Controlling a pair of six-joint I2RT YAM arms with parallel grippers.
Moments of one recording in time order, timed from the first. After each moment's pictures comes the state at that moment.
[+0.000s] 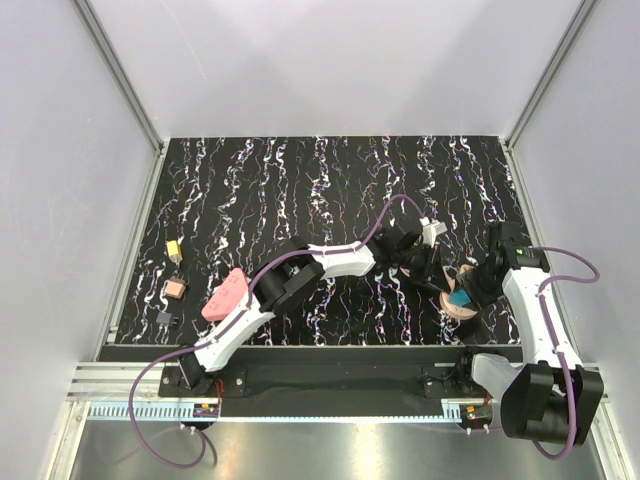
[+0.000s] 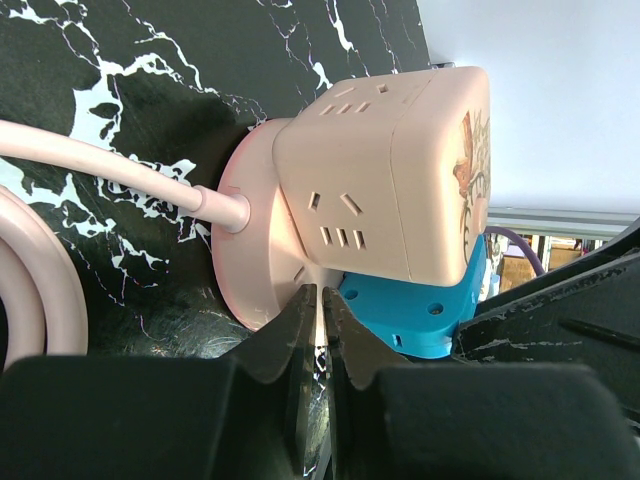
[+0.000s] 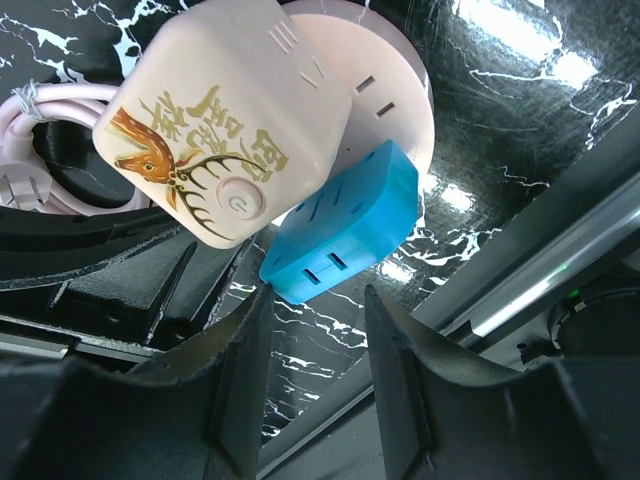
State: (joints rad) left arm -1.01 2.49 1.84 0.15 0.67 -0.89; right arm -0.13 1.04 0.80 -1.07 0.05 0.99
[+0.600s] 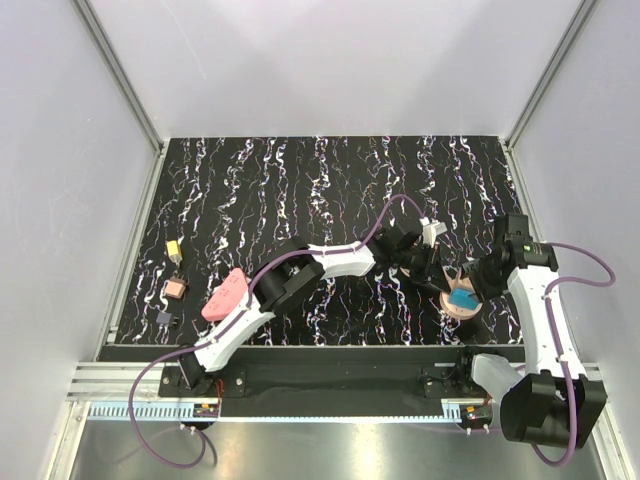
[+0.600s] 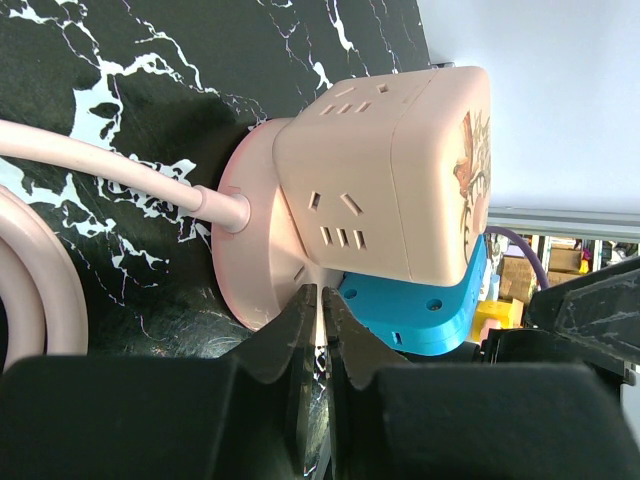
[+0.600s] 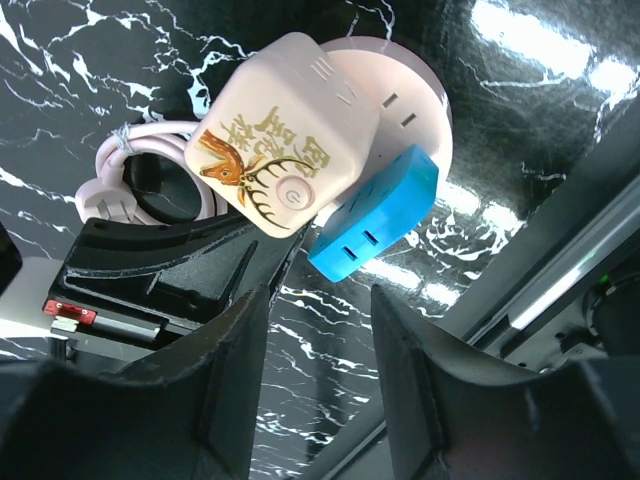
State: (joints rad) left arm -1.01 2.49 1.84 0.15 0.67 -0.89; right arm -0.13 1.03 0.90 -1.11 0.09 1.09
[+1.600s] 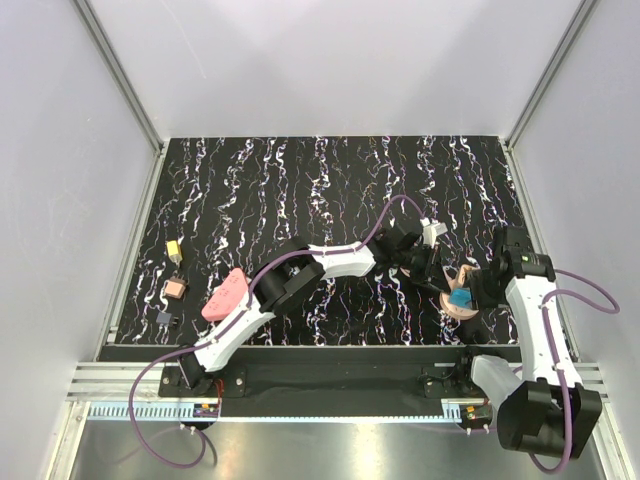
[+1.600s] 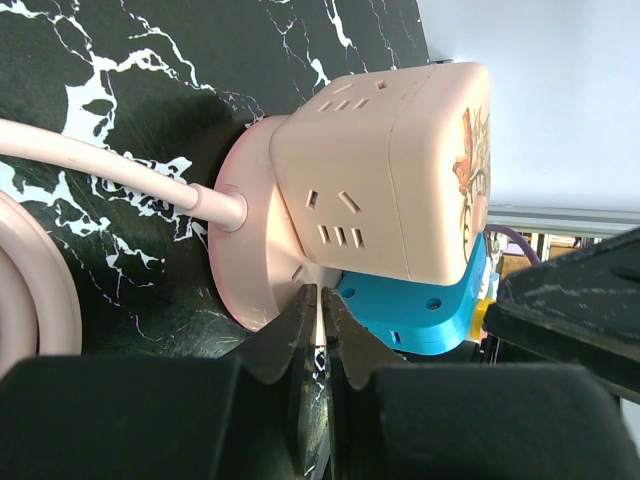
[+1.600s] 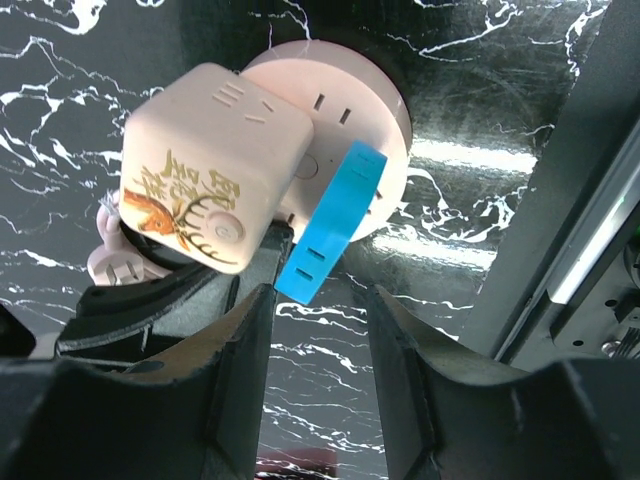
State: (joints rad) left arm -1.01 2.49 1.84 0.15 0.67 -0.89; right arm -0.15 0.97 0.81 -1.13 0.12 1.36
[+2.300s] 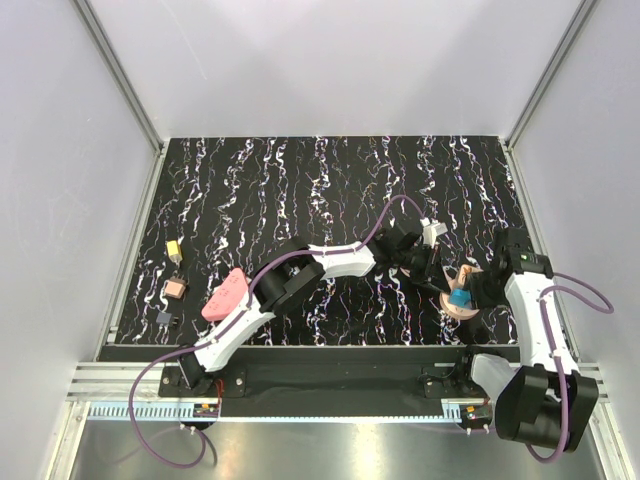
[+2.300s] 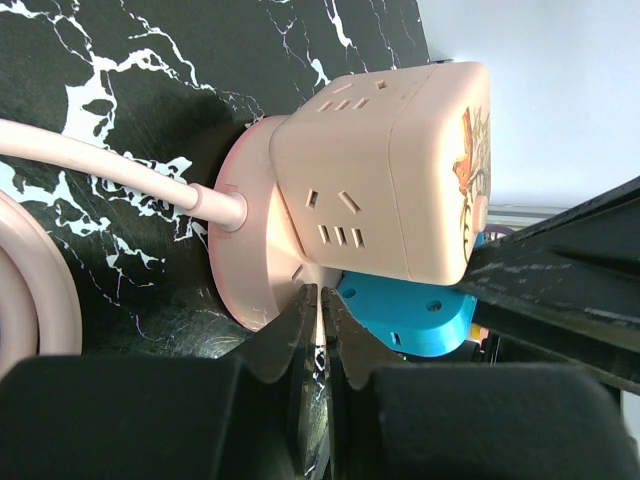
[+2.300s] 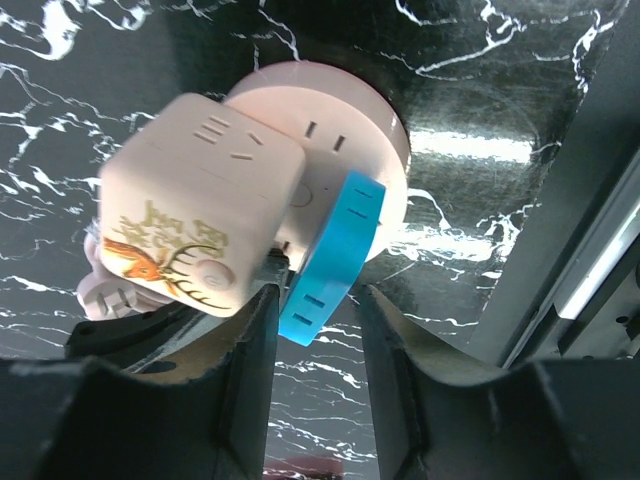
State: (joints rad) left arm -1.01 2.49 1.84 0.15 0.67 -0.89; right arm -0.20 1.02 0.76 -1.07 0.10 1.34
